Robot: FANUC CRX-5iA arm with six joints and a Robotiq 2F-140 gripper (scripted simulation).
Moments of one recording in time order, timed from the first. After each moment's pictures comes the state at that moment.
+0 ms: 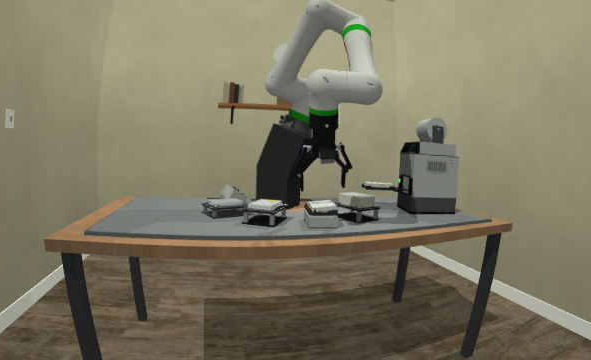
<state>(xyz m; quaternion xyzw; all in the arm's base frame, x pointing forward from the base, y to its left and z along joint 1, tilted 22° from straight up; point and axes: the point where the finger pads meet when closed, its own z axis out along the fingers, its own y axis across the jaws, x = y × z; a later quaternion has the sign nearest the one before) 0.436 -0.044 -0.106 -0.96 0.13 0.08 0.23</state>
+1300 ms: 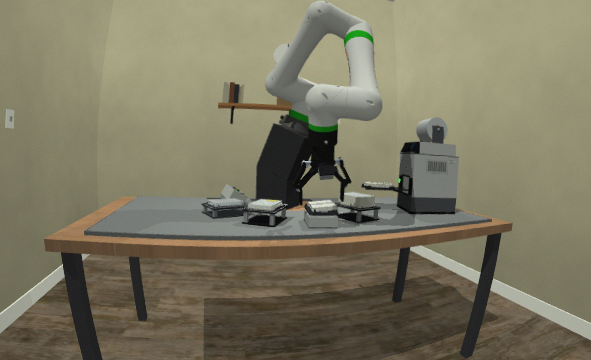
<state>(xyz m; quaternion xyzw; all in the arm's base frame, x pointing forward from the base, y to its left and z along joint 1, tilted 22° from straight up) 0.450 -0.034 -0.152 -0.96 0.13 0.08 0.23</state>
